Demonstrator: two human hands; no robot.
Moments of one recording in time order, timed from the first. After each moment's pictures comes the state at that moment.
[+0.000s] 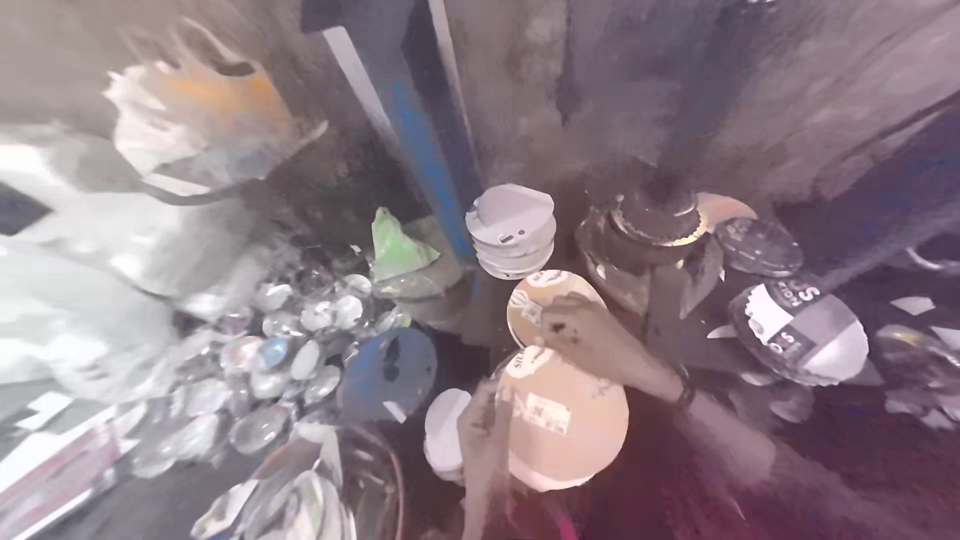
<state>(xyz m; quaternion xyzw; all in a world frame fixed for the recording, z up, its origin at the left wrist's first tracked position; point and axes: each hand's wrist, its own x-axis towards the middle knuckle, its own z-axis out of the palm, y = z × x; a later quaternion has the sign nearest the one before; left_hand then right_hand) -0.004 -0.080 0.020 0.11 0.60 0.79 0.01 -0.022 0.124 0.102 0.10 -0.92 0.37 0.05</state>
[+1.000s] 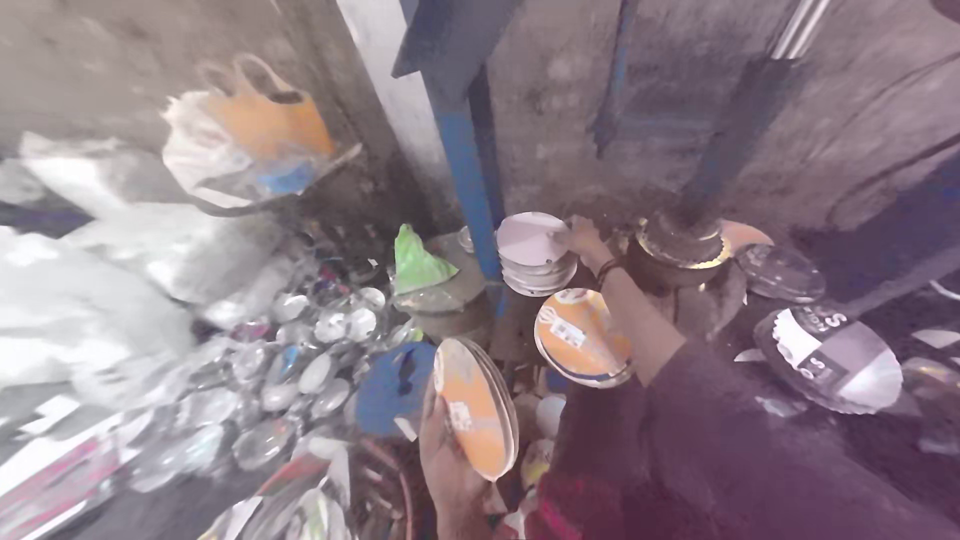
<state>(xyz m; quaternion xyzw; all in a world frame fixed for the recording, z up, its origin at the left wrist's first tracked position) -0.051 -0.133 0.016 -0.03 0.36 0.93 -0.01 -0.223 0.179 0.089 -0.24 -0.85 0.46 0.10</state>
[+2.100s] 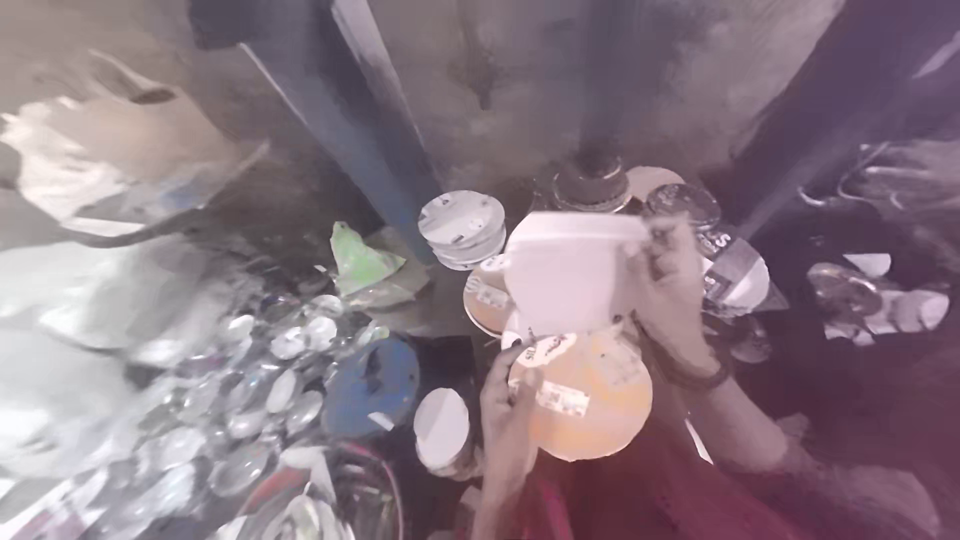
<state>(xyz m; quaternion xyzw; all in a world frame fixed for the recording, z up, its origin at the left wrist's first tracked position) 0.037 -0.036 0.038 0.23 0.47 0.84 0.12 0.065 0.170 0.113 -0.03 -0.73 0.49 0.47</state>
